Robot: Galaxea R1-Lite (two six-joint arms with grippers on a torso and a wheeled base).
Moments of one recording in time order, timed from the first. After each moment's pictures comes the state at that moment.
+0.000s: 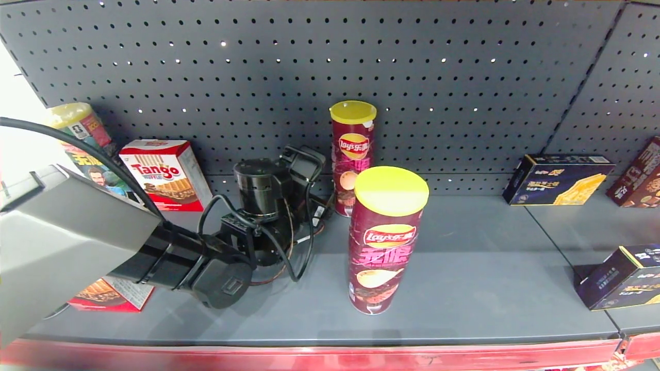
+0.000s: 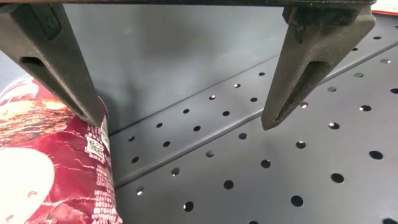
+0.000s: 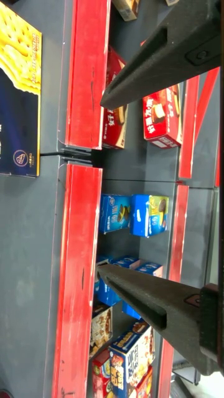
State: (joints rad) left arm -0.56 2.06 -1.05 -0.95 0.36 0.36; right arm 0.13 0.09 0.00 0.00 -0.05 -0.01
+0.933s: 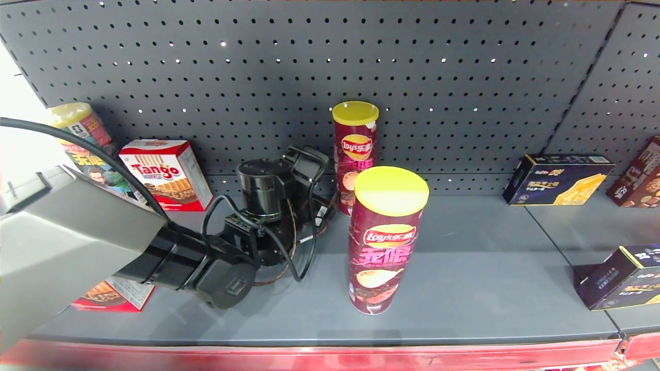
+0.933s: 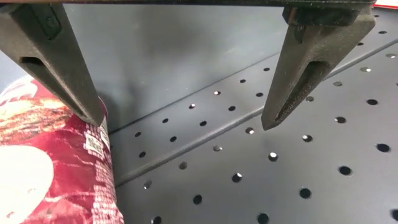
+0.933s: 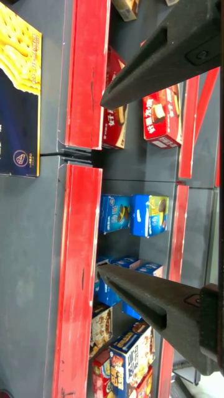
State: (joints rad) left arm -0.57 2.07 -1.06 -0.96 0.36 0.36; right arm 0.13 0.09 0.00 0.00 -0.05 -0.01
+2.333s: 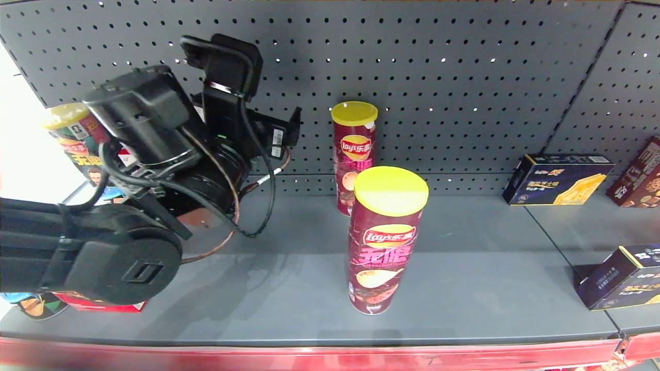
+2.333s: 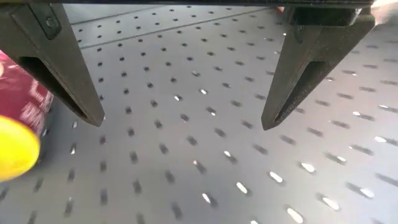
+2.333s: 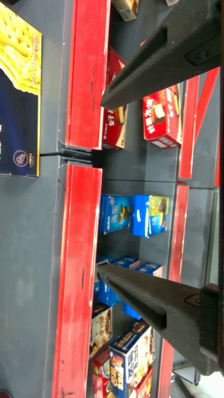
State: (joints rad) left arm -0.57 1.77 -1.03 -1.08 0.46 0.42; right arm 0.13 0.09 0.00 0.00 -0.05 -0.01
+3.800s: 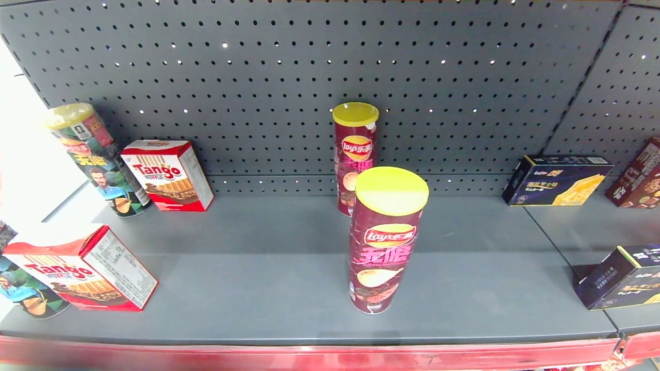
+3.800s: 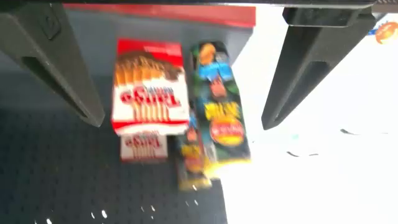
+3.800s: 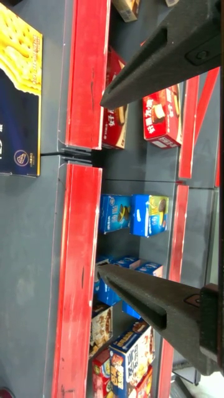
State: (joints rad) left arm -0.13 0.14 -0.02 -0.58 0.30 0.22; right arm 0.13 0.09 0.00 0.00 -0.05 -0.01
